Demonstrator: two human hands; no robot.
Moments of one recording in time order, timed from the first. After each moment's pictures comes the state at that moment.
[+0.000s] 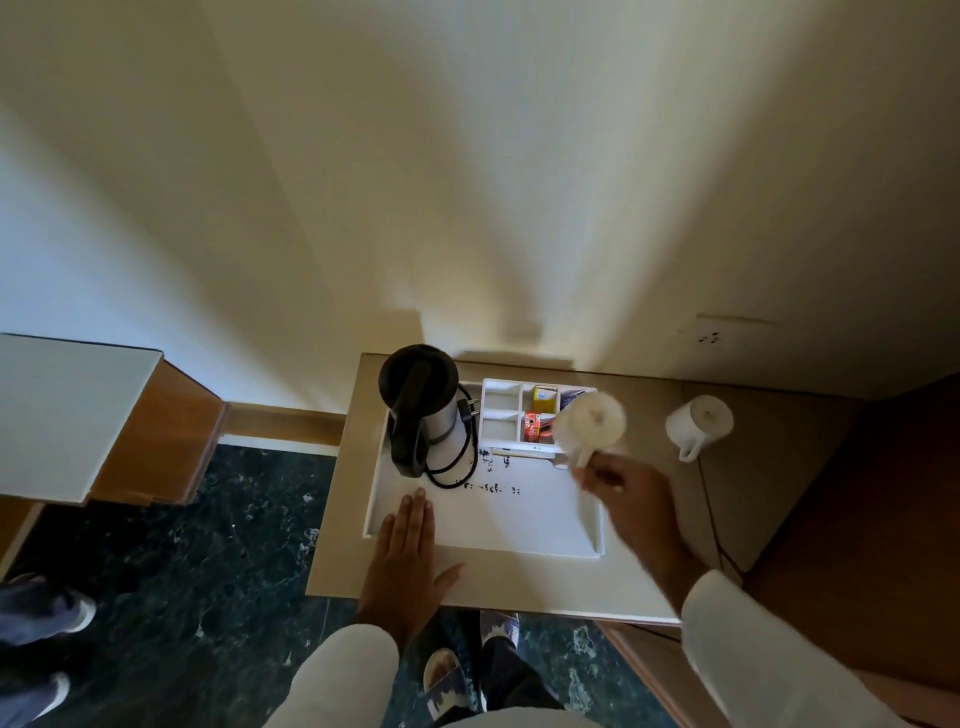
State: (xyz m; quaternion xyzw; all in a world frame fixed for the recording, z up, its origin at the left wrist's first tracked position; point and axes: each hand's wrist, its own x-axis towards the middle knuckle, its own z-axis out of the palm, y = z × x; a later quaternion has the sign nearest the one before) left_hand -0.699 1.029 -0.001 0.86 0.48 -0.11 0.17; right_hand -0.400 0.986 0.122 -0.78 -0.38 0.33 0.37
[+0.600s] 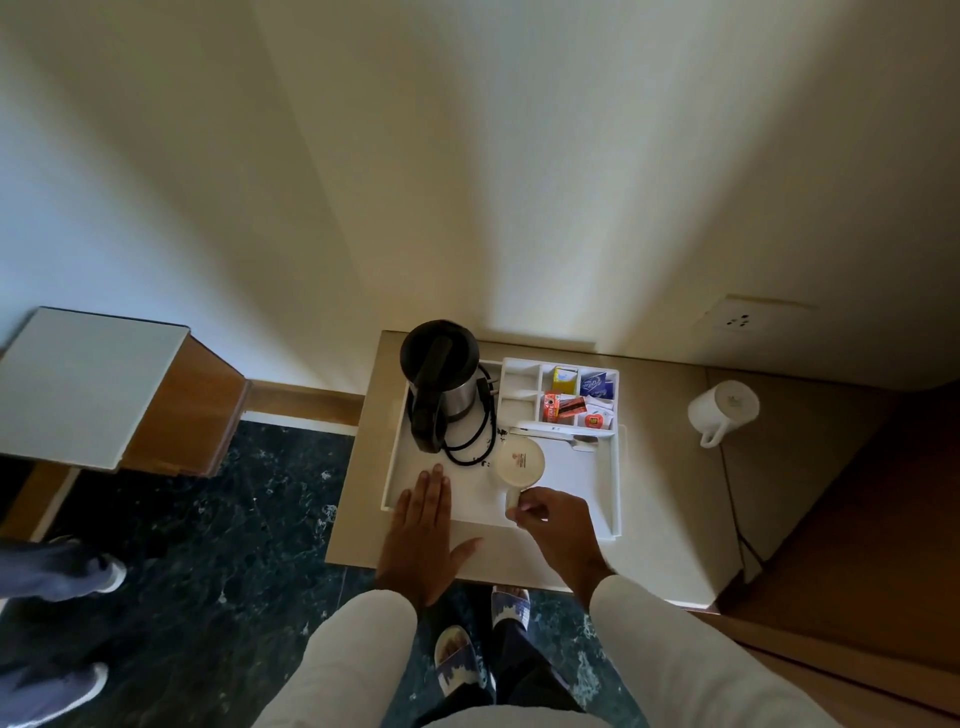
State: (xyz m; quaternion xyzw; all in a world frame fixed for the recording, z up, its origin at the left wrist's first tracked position) left_hand -0.701 1.030 -0.001 0.85 0.48 -0.13 0.17; right_hand -0.493 0.977 0.054 -0.77 -0.41 0.40 0.28
